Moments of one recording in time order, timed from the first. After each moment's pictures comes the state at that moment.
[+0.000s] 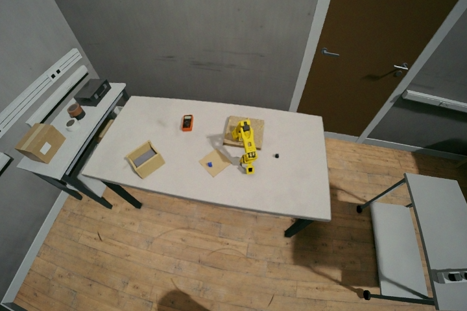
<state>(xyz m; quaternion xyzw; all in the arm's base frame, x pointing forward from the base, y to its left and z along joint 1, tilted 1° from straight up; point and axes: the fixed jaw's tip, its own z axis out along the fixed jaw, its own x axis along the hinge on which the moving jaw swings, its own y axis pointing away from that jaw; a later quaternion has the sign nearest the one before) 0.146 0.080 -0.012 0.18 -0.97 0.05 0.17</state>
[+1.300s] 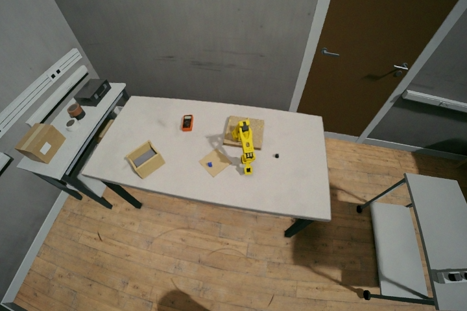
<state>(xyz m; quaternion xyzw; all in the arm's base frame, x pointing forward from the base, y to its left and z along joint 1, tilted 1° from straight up) 0.149 0.072 -0.012 0.18 -0.97 0.04 0.18</state>
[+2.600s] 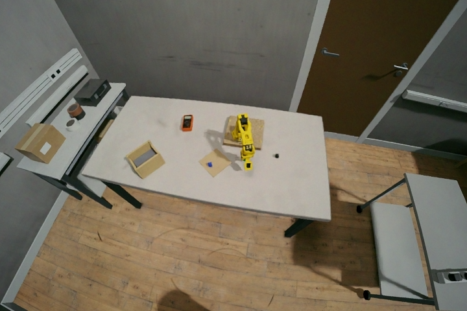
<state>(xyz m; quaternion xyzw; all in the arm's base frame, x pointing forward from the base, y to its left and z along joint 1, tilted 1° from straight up) 0.146 0.070 0.012 0.18 -0.98 0.02 0.11</state>
